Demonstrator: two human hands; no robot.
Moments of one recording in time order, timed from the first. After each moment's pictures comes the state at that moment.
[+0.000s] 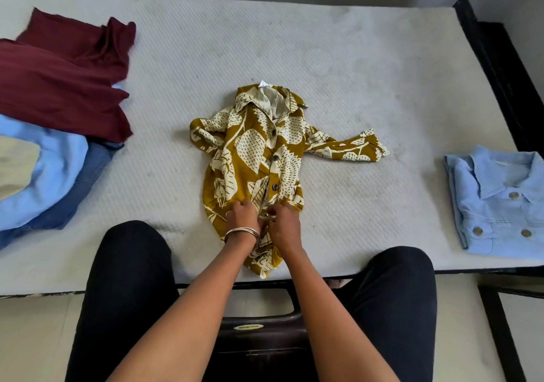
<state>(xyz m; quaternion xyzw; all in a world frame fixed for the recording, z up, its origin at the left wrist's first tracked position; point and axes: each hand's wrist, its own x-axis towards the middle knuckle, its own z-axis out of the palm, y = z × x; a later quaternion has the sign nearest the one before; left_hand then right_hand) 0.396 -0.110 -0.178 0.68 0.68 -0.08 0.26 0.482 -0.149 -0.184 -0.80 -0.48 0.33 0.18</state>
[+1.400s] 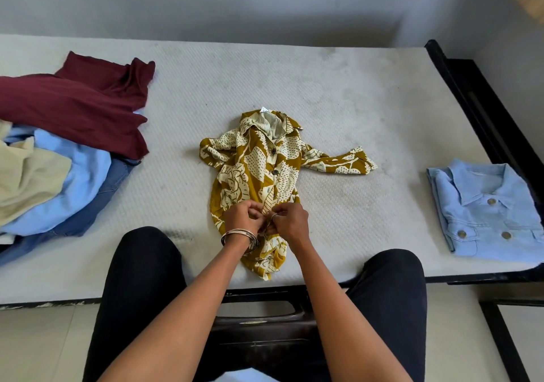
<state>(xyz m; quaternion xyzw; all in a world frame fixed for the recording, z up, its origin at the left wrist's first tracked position) 0.376 -0.124 -0.132 0.60 0.65 0.21 0.41 0.489 -0.154 -0.120 -0.77 -0.35 0.43 0.31</state>
